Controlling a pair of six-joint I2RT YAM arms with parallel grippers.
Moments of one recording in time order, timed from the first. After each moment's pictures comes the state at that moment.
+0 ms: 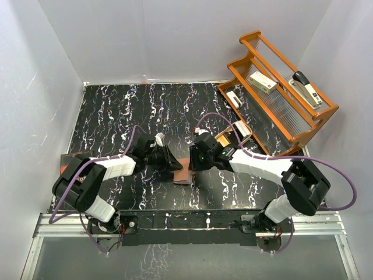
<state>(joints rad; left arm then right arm) -0.53 1.51 0.56 0.21 0.55 -0.99 0.83 1.49 0.89 -0.30 -0.01 0.60</state>
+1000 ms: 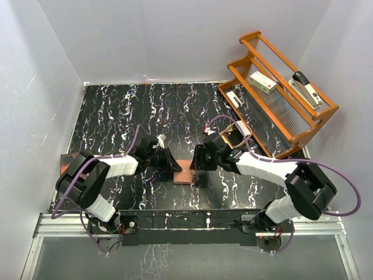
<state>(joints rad) -0.55 1.56 0.57 0.18 0.48 -0.91 0.77 1.43 0.78 -0.20 -0.08 0.71</state>
